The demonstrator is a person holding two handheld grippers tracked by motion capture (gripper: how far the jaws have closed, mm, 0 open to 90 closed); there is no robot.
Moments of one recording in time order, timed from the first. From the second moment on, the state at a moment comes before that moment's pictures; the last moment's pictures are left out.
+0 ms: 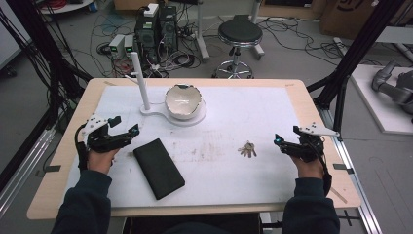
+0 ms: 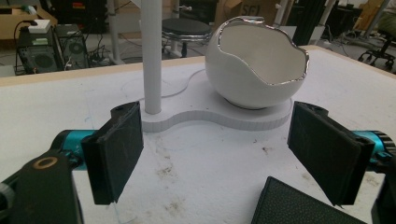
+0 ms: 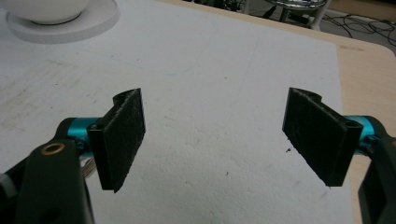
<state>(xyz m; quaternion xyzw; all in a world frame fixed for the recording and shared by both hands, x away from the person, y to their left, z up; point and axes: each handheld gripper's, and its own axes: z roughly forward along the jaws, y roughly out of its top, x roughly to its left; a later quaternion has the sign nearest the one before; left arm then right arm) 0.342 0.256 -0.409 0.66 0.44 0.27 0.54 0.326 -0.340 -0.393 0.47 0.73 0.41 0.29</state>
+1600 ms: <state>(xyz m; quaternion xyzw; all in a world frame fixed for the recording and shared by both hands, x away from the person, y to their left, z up) 0.342 0.251 -0.412 0.67 0.44 0.26 0.54 0.369 -0.269 -0.437 0.41 0.82 0.36 0.17</state>
